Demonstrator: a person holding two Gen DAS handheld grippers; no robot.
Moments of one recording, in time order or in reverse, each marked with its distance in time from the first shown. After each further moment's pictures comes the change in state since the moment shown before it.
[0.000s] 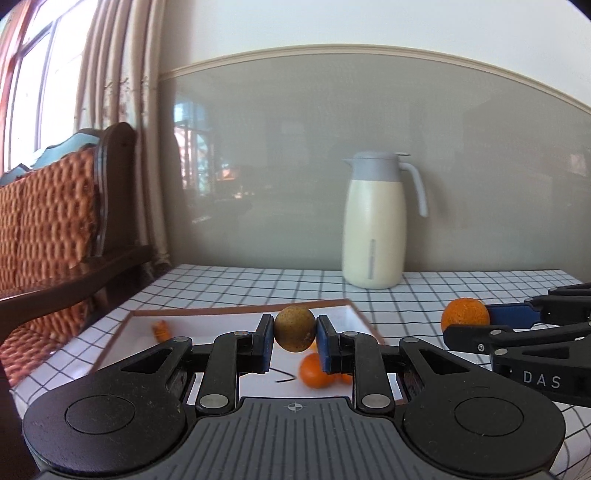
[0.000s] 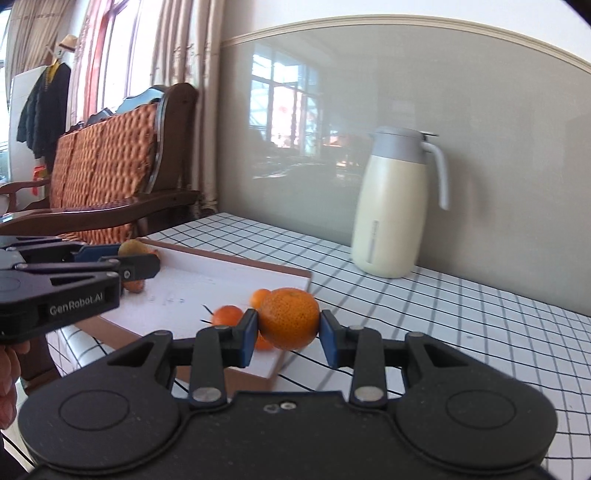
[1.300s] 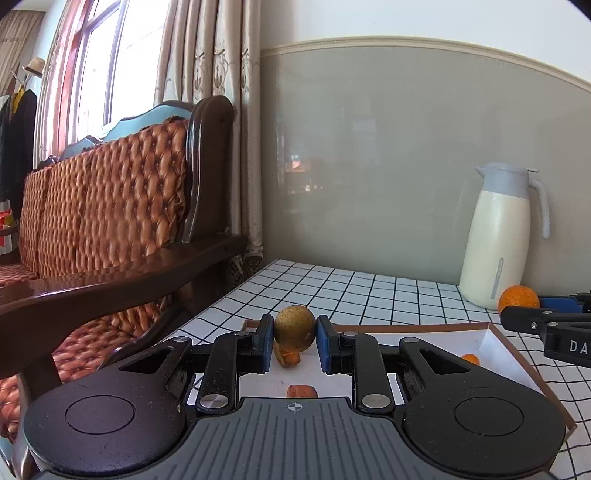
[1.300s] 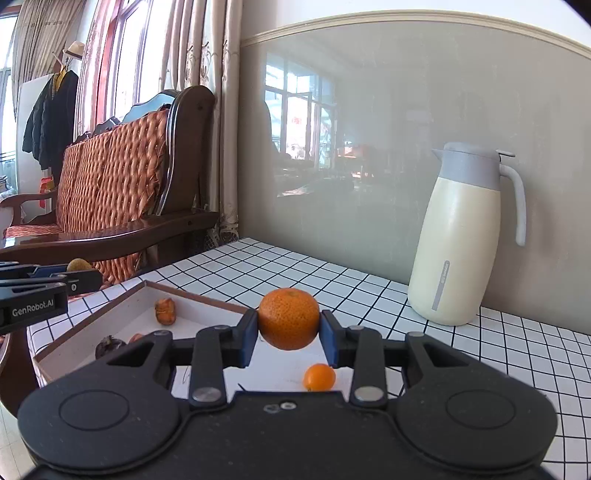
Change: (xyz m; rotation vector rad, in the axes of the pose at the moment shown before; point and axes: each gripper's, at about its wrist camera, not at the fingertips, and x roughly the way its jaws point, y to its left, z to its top) left arm 0.058 0.119 0.008 -0.099 0.027 0.198; right arm 0.099 0.039 0.044 0.014 -0.037 0.036
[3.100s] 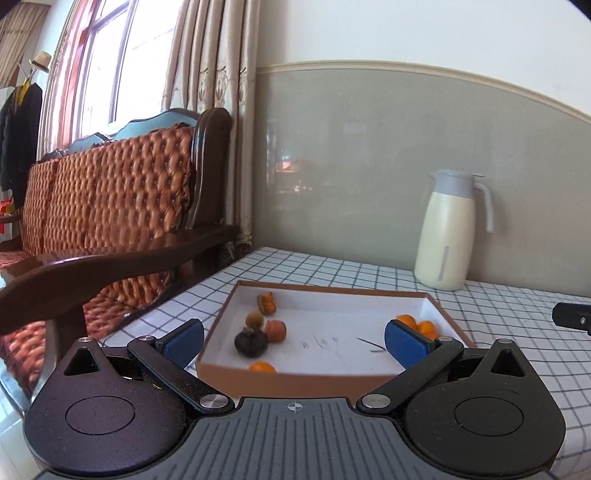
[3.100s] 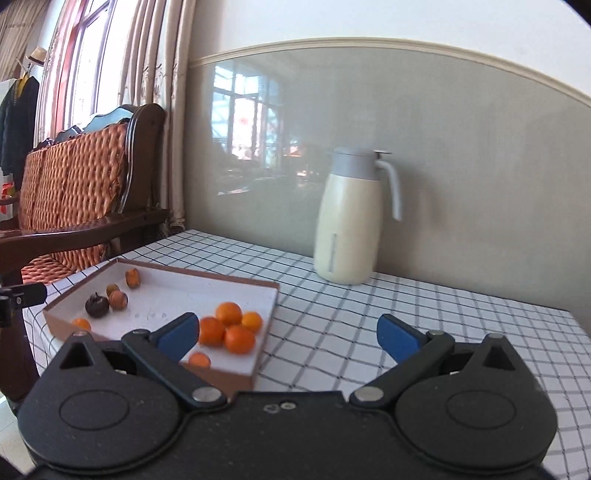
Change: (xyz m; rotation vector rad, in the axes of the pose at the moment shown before) left arm -0.143 -0.007 -0.037 -0.038 -0.008 -0.057; right arm -0.175 -0.036 -0.047 0.042 -0.001 -0.195
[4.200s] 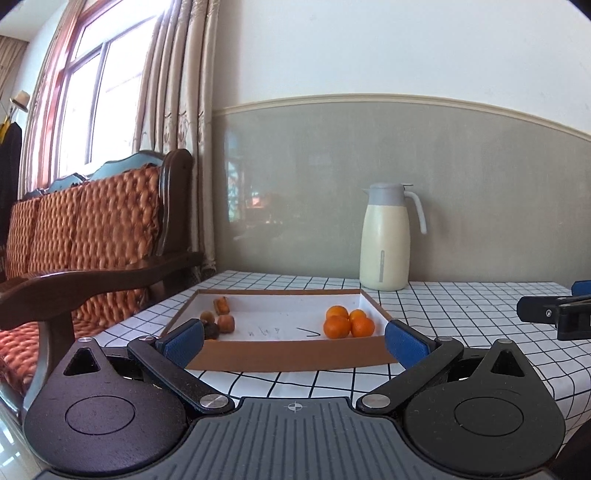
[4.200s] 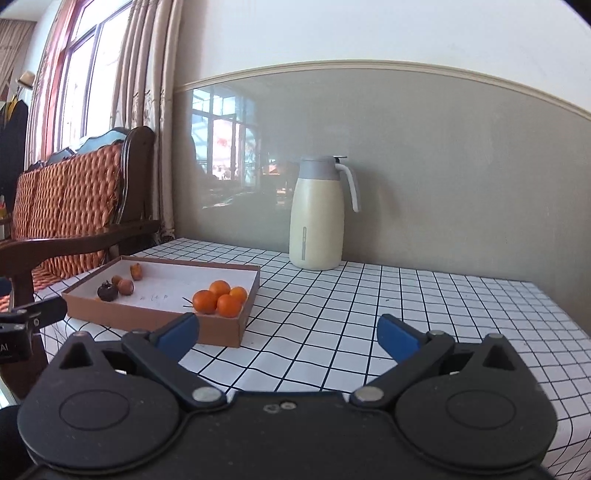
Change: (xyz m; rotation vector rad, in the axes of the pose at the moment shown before) left arm -0.085 -0.048 -0.051 0.088 -0.125 -0.077; right arm -0.069 -0.001 -0.052 0.035 -0.074 -0.043
